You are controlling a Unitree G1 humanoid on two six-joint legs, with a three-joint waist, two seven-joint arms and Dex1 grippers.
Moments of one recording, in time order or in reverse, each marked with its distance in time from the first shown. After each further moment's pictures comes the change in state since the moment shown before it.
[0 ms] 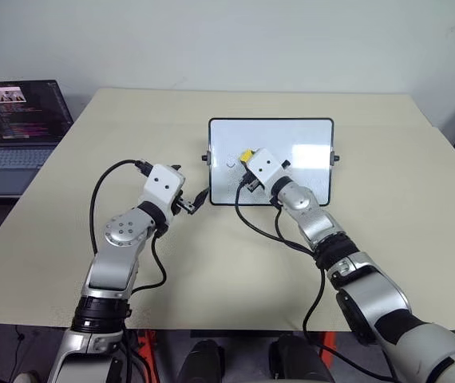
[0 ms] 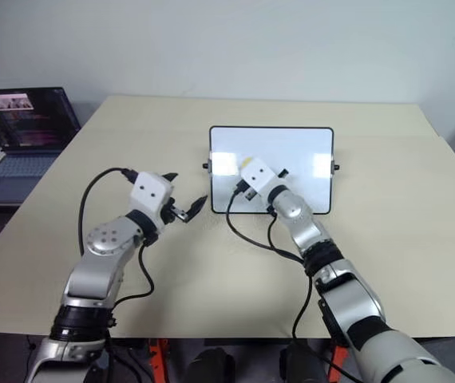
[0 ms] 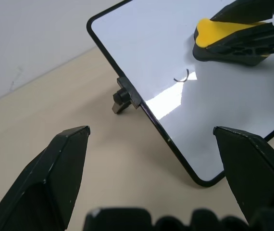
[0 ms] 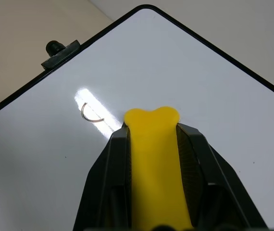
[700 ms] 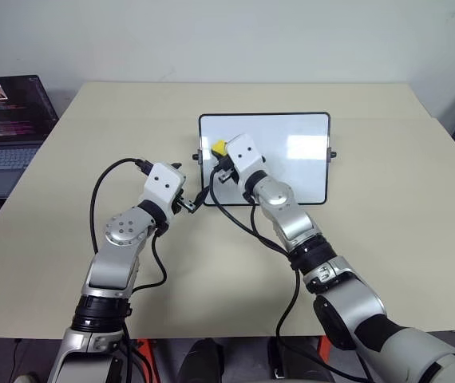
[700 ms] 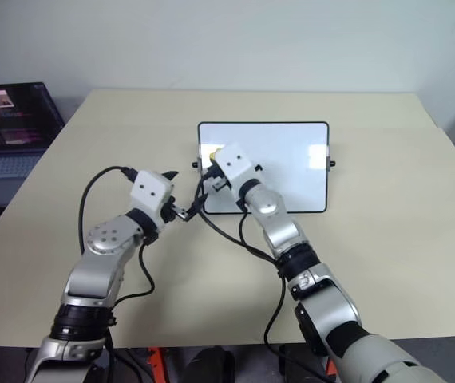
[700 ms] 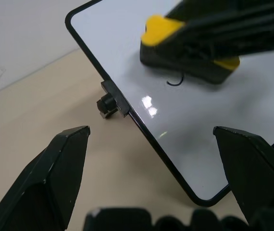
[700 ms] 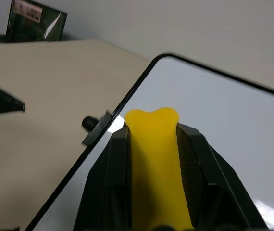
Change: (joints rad) left arm 0.001 0.001 0.000 0.000 0.000 -0.008 0.000; right arm -0.011 0.190 -0.028 -0.113 0.097 0.124 0.007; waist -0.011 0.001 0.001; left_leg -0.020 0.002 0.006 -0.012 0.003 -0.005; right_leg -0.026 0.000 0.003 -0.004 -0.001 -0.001
